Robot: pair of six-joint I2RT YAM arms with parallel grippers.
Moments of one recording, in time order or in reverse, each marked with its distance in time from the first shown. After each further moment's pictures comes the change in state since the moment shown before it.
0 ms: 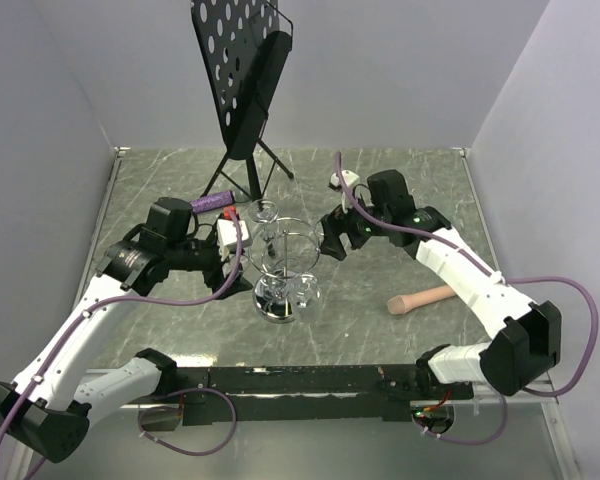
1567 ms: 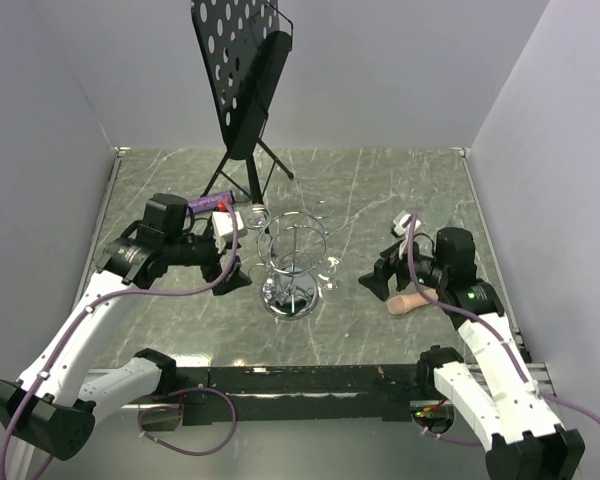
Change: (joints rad) left arm 0.059 0.017 -0.007 0.019 0.029 -0.036; right arm -0.324 -0.563 -0.480 0.097 -0.223 -0.100
